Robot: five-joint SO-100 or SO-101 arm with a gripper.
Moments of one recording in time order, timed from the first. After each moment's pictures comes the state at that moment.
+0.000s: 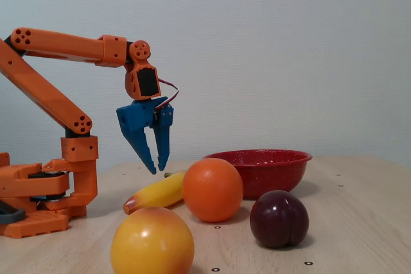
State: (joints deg) arm -30.7 133.4 133.0 75.1 3.8
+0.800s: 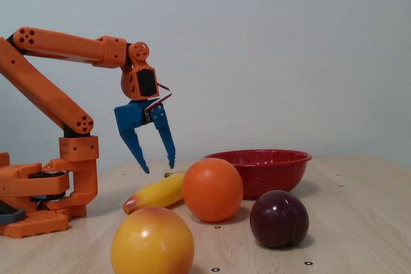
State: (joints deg) arm -36.0 133.1 132.9 75.8 32.7
